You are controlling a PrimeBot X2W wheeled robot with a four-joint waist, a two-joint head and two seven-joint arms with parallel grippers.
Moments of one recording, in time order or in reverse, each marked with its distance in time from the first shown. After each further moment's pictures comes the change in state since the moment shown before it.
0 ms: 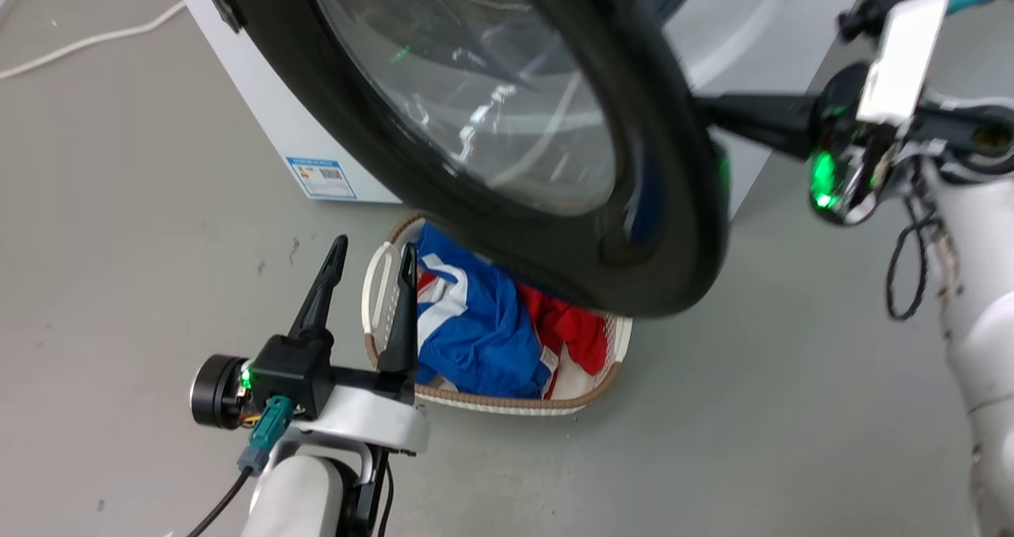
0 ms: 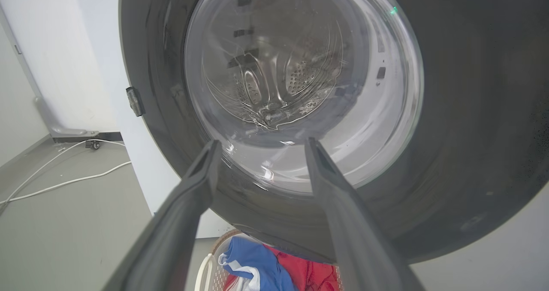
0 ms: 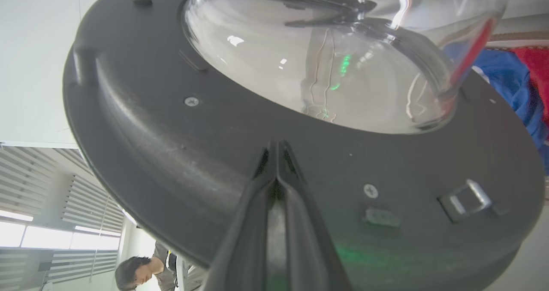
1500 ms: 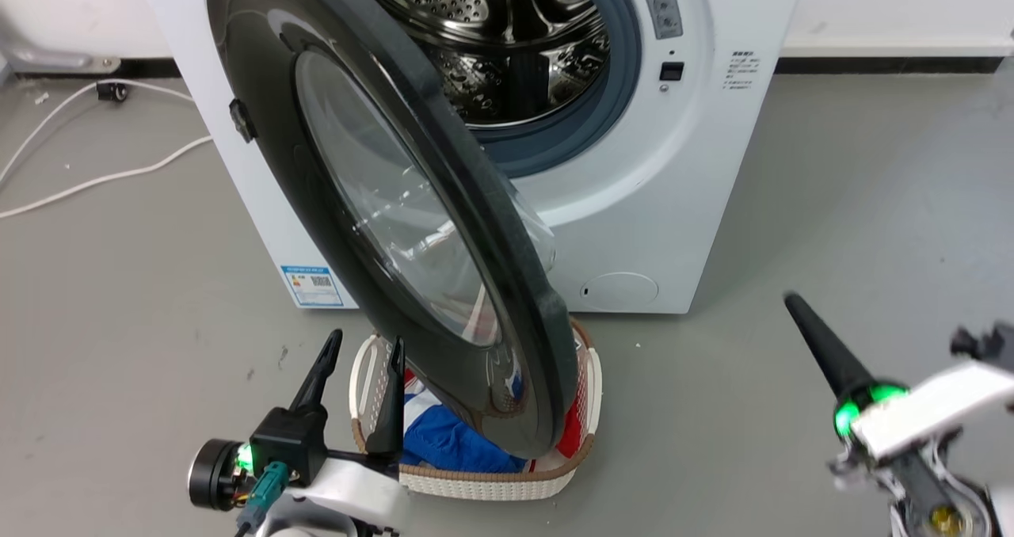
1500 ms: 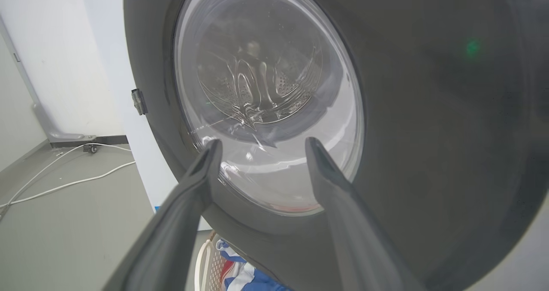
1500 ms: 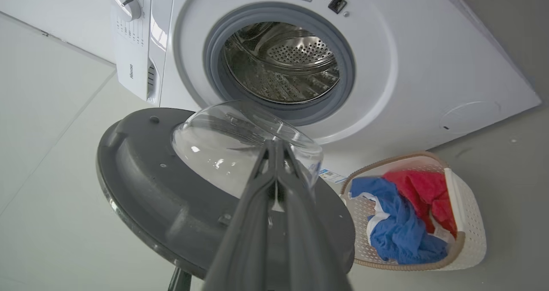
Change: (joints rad) left arm 0.142 0.002 0.045 0.061 0.017 -0.049 0.000; right arm 0.907 0.120 -0.189 -0.785 -0.365 0.000 -0.722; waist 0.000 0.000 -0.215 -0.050
